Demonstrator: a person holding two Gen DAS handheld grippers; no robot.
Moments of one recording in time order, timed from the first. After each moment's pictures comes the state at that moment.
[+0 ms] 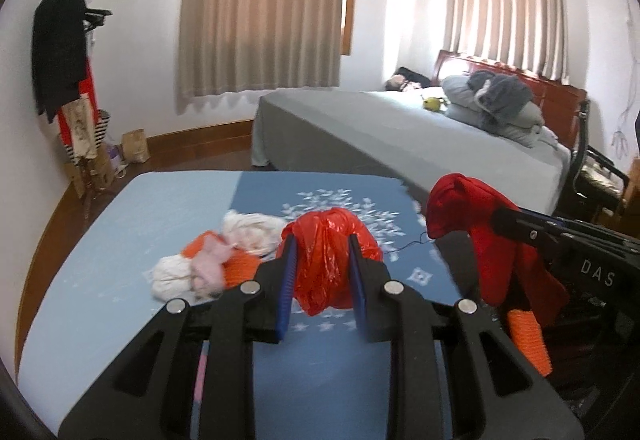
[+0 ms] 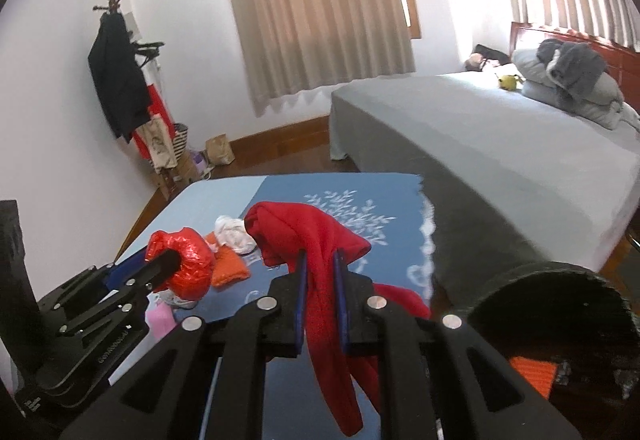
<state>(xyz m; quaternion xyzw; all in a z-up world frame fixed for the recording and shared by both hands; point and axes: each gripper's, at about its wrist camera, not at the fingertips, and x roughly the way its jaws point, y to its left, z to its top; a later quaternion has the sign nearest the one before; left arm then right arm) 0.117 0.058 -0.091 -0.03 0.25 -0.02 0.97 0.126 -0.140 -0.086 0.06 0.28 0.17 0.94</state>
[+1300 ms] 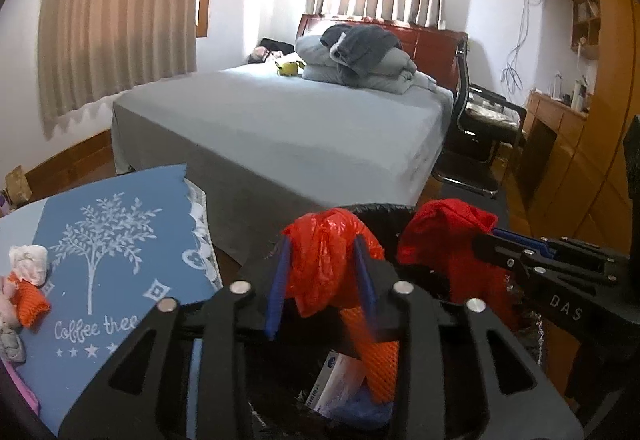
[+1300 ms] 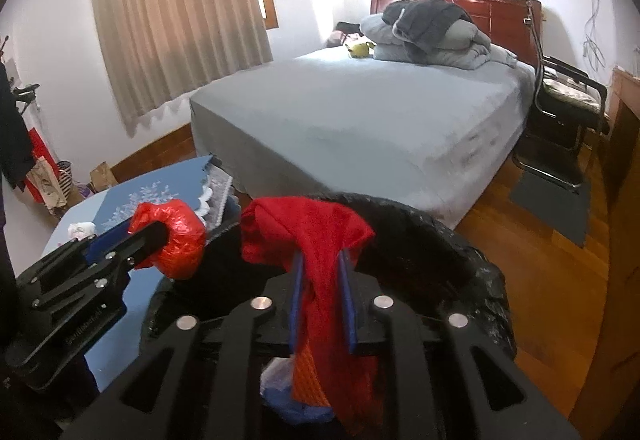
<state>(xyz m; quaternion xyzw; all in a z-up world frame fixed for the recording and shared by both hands) 0.143 -0.161 -0.134 0.03 0.28 -0.25 0.93 0.070 -0.344 -0.131 0.11 0.32 -0.05 0.94</state>
